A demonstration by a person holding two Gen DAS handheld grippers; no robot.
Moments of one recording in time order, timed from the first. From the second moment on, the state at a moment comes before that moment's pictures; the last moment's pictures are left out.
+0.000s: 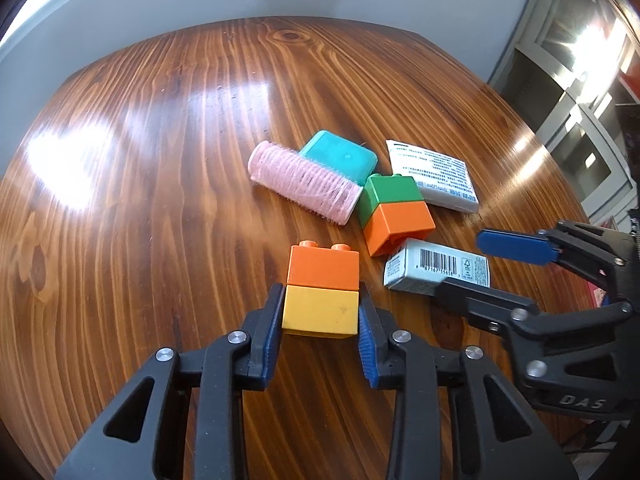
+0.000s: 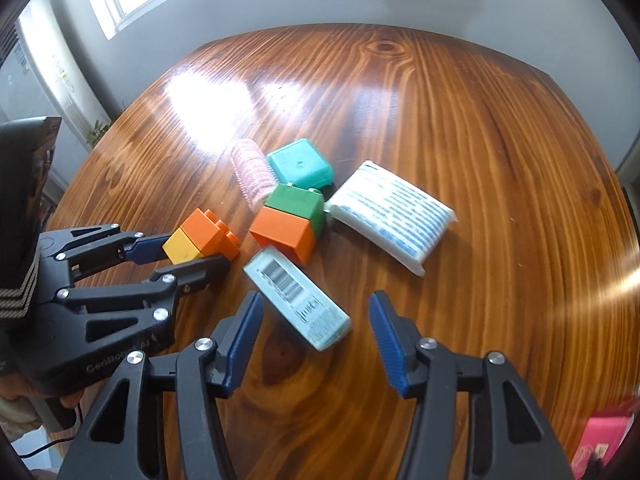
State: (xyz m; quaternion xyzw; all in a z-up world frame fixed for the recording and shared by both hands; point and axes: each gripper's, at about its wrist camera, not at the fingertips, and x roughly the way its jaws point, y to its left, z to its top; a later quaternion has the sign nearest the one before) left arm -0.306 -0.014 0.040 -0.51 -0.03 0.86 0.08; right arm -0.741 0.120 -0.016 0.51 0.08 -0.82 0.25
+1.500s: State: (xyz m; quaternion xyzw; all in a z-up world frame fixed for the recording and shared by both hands) left arm -0.220 0.142 0.084 -0.49 -0.01 0.86 0.10; right arm -0.628 0.271 0.051 0.46 0.04 -0.86 0.22
